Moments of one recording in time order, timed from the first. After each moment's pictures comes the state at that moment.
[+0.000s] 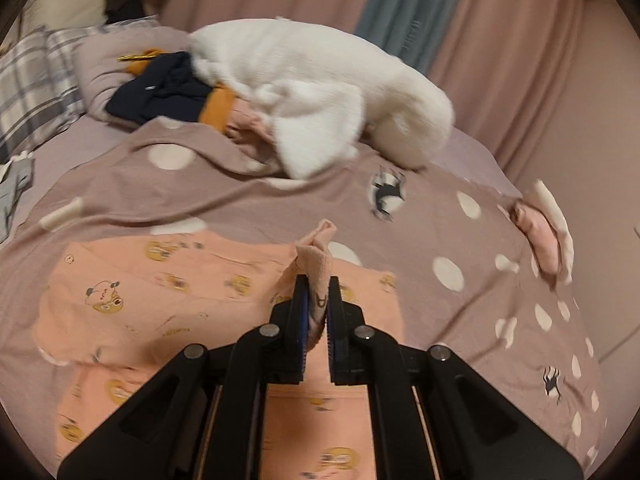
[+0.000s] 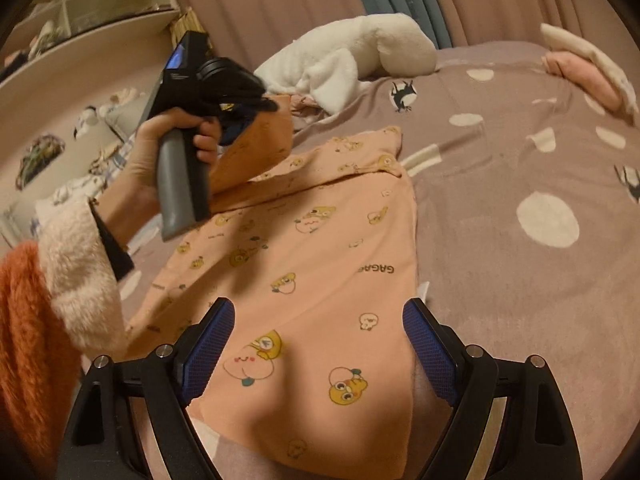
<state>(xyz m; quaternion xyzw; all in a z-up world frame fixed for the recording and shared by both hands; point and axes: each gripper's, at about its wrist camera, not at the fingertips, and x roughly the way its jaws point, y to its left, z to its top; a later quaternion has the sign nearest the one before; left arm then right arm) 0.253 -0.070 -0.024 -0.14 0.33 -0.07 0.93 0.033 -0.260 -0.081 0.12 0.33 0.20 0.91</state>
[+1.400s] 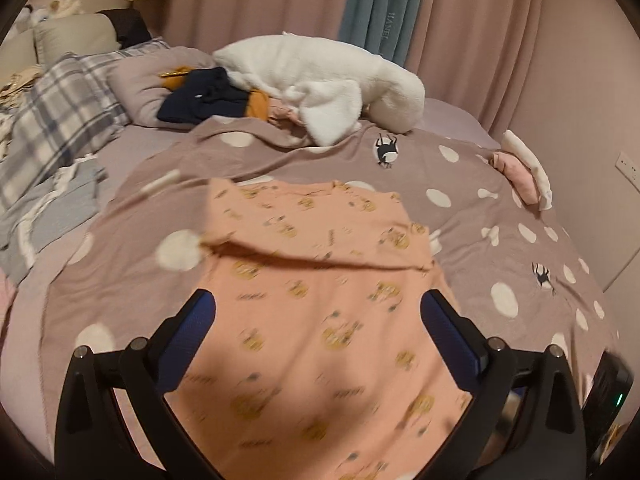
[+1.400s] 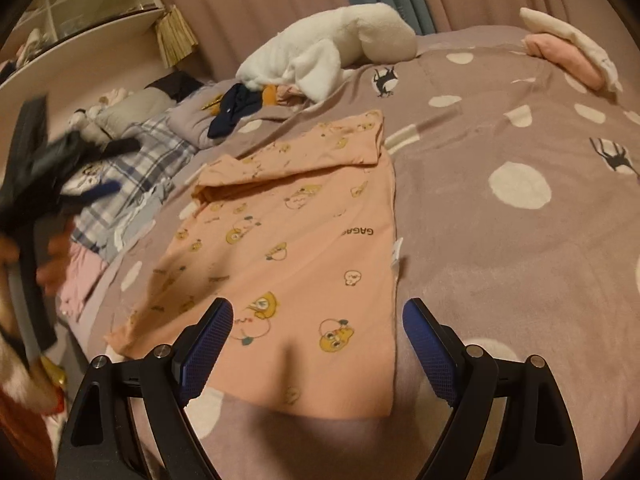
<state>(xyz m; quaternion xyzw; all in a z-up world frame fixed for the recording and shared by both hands) 0.070 0.007 -0.004 -0.07 0.34 -0.08 0.94 -0.002 -0.272 -0.076 0.13 0.36 0.18 0.91</state>
